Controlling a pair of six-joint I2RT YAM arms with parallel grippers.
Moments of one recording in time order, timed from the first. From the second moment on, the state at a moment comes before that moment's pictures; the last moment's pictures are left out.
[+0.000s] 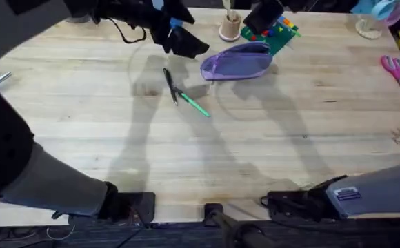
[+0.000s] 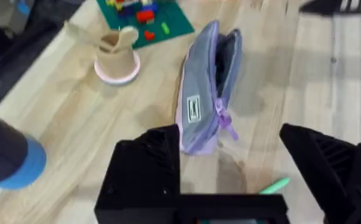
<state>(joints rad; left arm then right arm) -0.12 1.73 1.36 -0.59 0.93 0.72 0.34 1.66 1.82 -1.10 0.07 -0.60</state>
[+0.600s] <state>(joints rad) -0.12 1.73 1.36 -0.61 0.87 0.72 0.34 1.66 1.84 -1.10 0.07 -0.92</state>
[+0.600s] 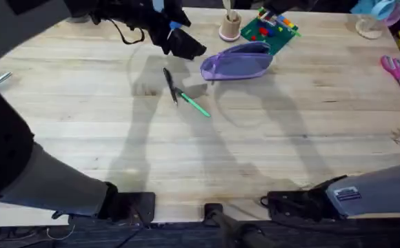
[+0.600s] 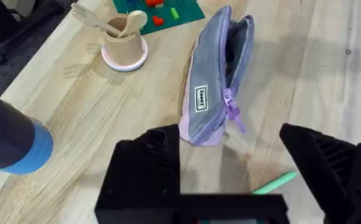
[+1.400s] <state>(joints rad) -0.12 1.73 1.36 -0.61 0.87 0.72 0.23 1.85 1.84 -1.22 -0.21 -1.21</state>
